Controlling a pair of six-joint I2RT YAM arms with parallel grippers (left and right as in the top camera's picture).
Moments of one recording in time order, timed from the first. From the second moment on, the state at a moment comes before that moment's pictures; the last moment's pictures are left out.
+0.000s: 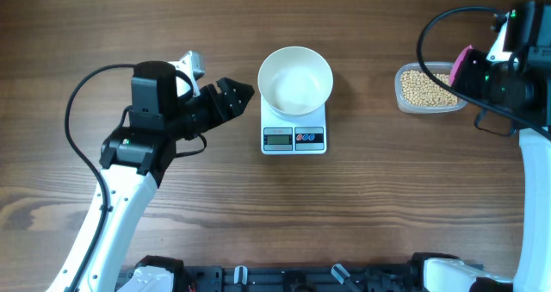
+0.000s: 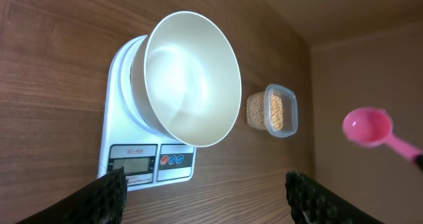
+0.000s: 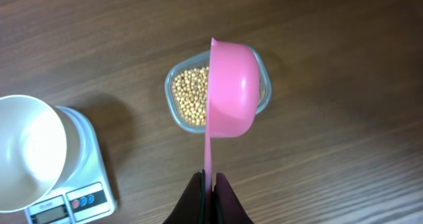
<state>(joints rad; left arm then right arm) -0.17 1.22 0.96 -0.44 0.53 -0.67 -0.07 1.40 1.67 -1.26 0.11 0.23</state>
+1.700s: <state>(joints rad) -0.70 1.57 0.96 -0.43 0.12 -0.59 -0.26 1.51 1.67 -1.16 -0.28 -0.19</state>
